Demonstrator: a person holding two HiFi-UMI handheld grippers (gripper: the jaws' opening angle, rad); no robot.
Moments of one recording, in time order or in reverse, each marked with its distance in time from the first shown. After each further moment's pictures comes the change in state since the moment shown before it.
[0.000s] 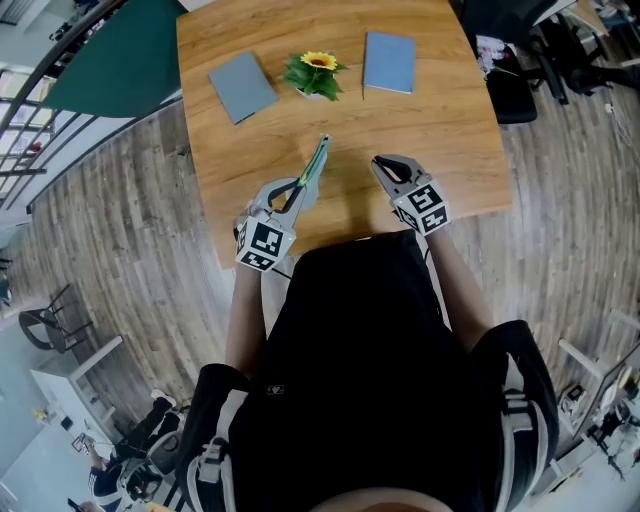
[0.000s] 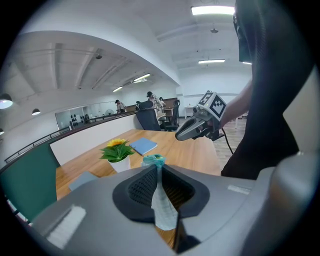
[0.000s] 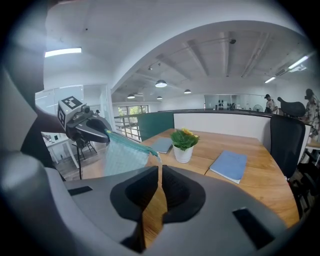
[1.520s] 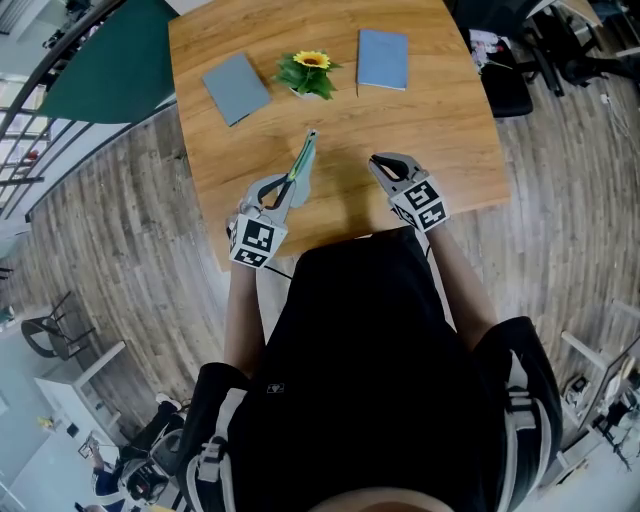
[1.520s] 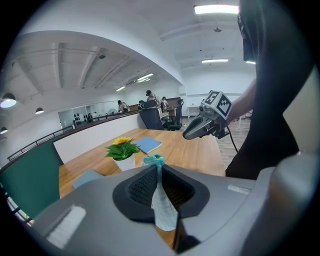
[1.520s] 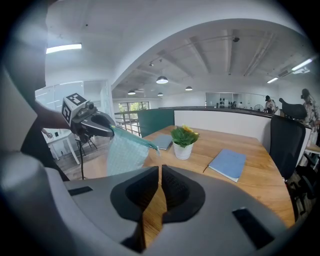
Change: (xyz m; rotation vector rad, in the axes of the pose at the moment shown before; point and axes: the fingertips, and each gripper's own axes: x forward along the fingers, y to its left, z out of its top) left arm -0.003 0.018 -0.007 -0.024 0.013 0.035; right arm 0.000 0.001 -0.004 -0.021 0.044 0.006
